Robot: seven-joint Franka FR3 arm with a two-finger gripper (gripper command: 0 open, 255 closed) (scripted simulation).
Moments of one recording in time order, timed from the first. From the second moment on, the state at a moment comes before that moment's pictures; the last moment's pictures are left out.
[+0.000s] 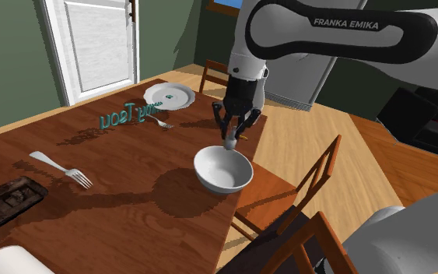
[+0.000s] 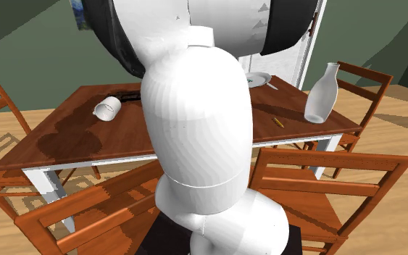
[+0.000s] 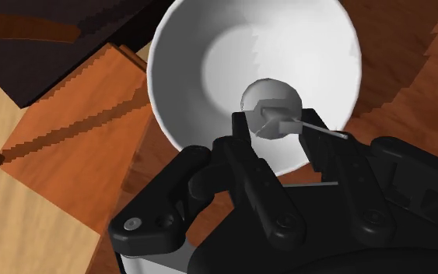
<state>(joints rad) -0.13 -0.27 0.35 -1.99 0.19 1.62 0.75</state>
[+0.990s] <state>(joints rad) -0.12 -0.27 0.36 -2.14 0.20 1.77 0.73</state>
